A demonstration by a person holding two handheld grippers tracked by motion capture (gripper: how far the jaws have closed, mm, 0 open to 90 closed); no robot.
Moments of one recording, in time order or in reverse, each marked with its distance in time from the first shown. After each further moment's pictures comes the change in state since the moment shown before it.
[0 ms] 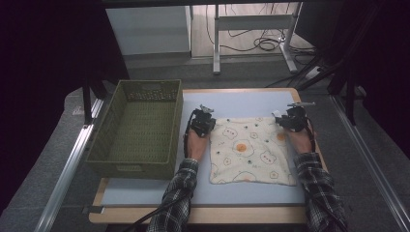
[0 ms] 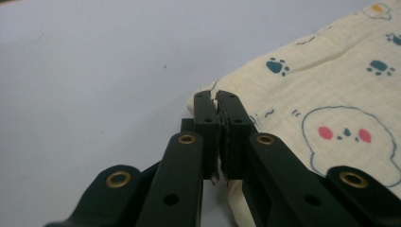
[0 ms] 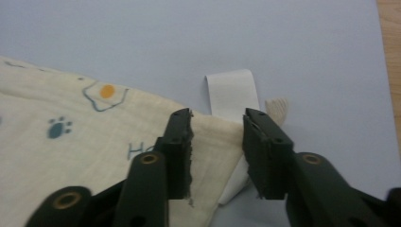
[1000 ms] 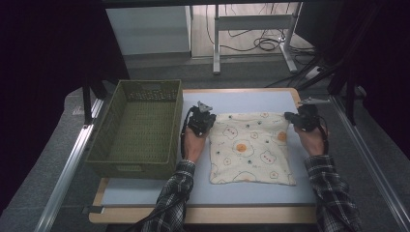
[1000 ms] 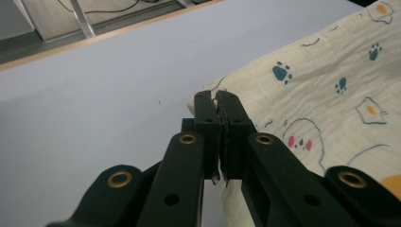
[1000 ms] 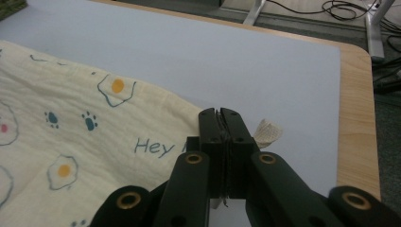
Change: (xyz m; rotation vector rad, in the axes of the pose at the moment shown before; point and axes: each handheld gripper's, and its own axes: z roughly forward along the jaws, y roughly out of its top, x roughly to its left) left arm -0.011 0.014 -0.048 -0.111 -0.020 0.051; right arm 0.002 0.013 -0.068 -0.086 0.062 -0.043
